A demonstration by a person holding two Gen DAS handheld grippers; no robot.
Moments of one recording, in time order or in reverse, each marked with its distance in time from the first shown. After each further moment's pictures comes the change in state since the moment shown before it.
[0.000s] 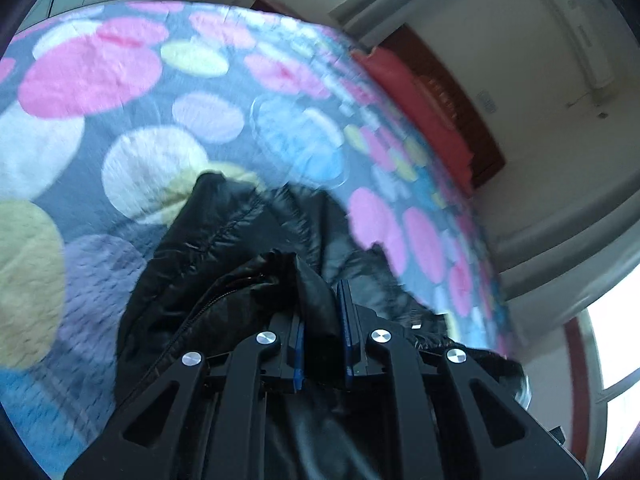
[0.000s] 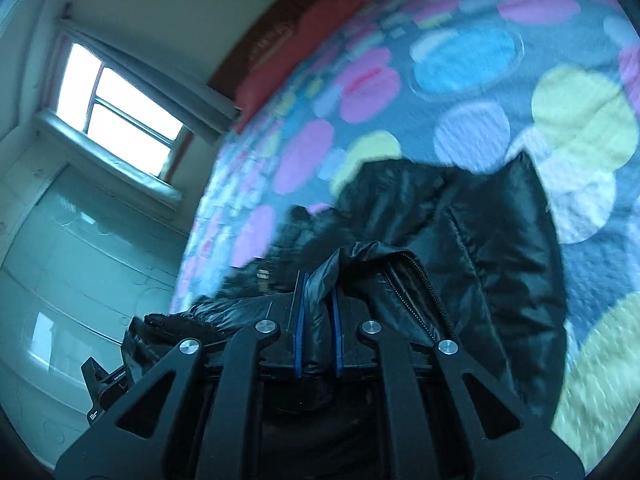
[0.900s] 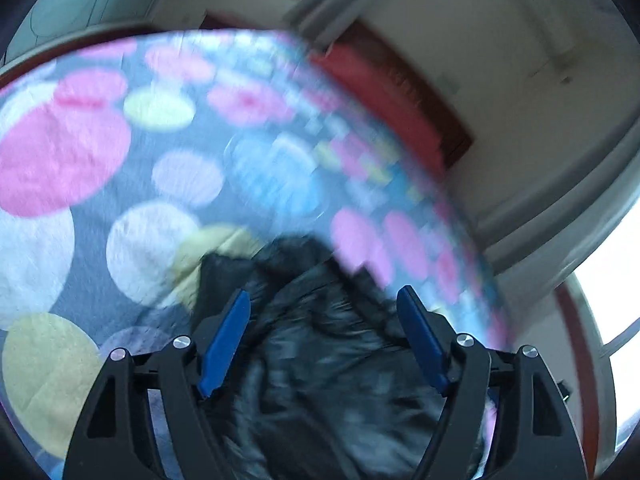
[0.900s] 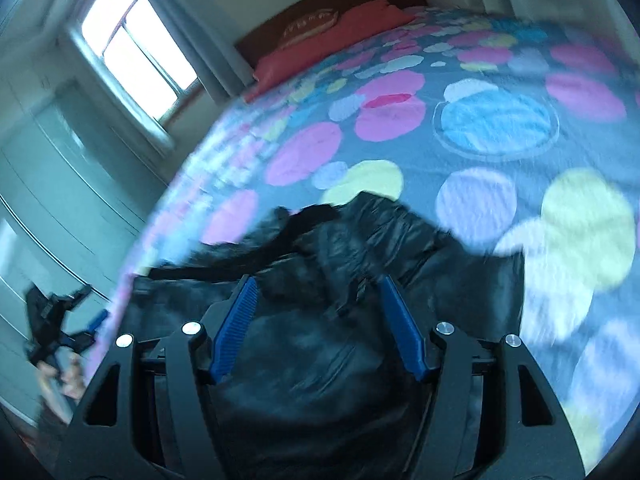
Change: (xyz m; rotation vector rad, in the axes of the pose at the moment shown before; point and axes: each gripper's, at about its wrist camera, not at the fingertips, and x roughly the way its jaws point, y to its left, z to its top) left arm -0.011 0.004 0.047 0.157 0.046 -0.056; right arm 0.003 0.024 0.026 -0.353 0.034 -0.136
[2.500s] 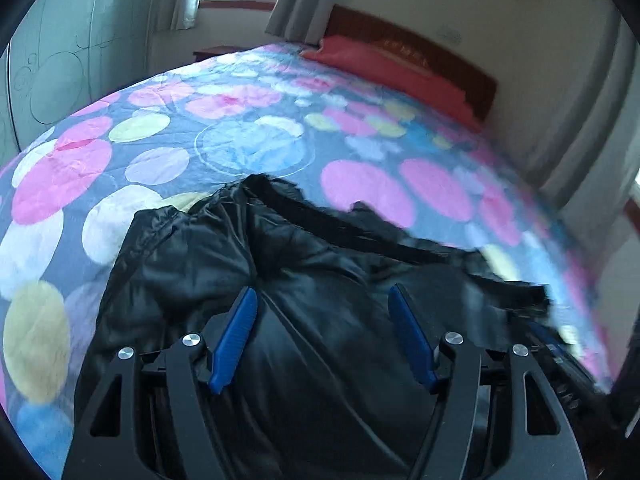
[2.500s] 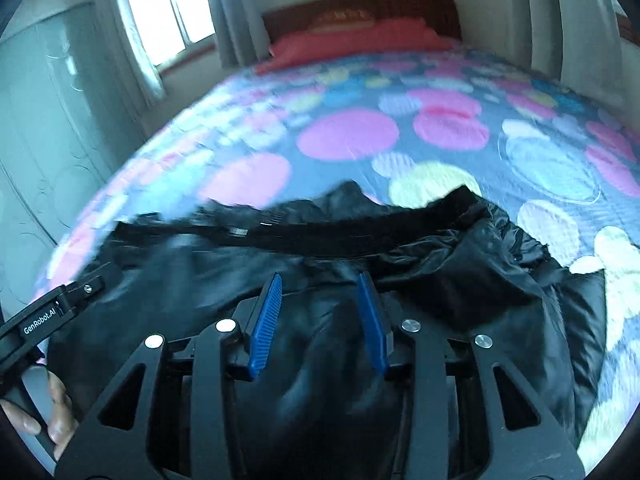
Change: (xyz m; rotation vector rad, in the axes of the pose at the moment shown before) left arm 0.033 -0.087 -0.085 0.260 -0.080 0.238; right arm 0.049 0.110 -0.041 -0.225 -0.037 -0.123
